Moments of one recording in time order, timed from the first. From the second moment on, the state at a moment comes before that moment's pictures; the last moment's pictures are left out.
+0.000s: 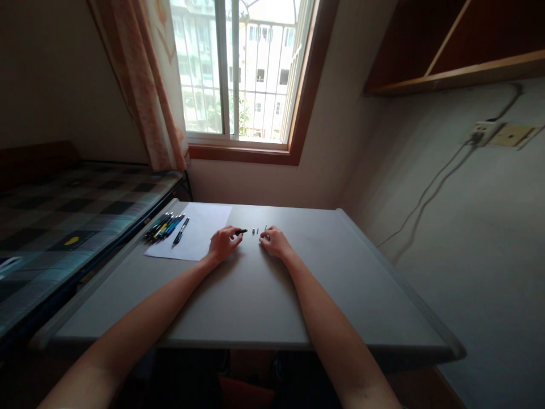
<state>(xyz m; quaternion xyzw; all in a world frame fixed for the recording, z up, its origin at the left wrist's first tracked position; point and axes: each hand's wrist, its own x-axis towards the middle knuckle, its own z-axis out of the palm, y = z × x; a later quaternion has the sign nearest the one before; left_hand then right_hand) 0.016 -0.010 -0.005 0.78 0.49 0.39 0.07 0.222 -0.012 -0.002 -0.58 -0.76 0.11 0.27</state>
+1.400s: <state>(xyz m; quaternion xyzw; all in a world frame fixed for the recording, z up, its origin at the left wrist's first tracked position) 0.015 -0.010 -0.005 0.78 0.49 0.39 0.07 0.223 -0.011 -0.006 -0.55 -0.77 0.11 0.29</state>
